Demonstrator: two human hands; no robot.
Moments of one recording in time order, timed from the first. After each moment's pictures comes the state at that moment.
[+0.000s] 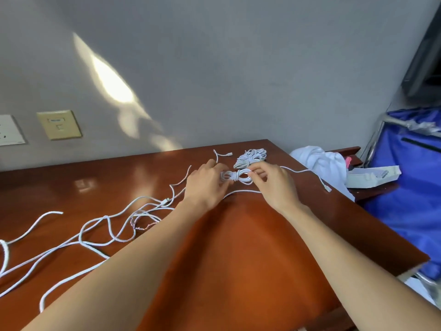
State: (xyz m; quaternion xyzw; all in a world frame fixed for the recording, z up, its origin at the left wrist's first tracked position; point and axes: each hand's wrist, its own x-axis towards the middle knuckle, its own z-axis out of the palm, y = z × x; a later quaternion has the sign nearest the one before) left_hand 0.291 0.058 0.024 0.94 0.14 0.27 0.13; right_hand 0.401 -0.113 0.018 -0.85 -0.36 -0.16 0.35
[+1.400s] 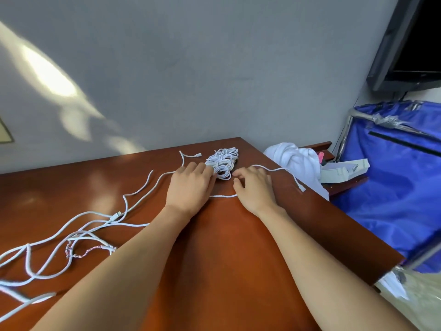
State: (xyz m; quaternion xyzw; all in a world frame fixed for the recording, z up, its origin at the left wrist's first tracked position) left_hand 0.357 0.046 -0.004 0.91 0.02 0.41 -0.10; right_hand 0.455 -0.118 -0.015 -0.91 -0.29 -0.15 0.27
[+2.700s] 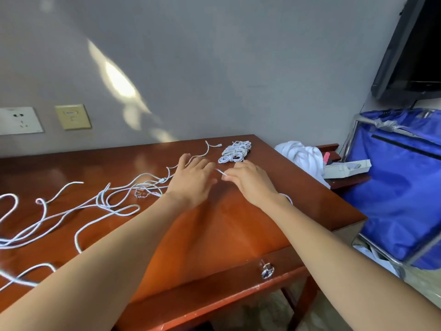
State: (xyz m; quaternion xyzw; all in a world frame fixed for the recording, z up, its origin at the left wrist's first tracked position) left_hand 0.202 0.020 0.028 0.96 0.05 0.26 -0.07; right_hand 0.315 -0.148 0.035 -0.84 -0.48 -0.16 0.19
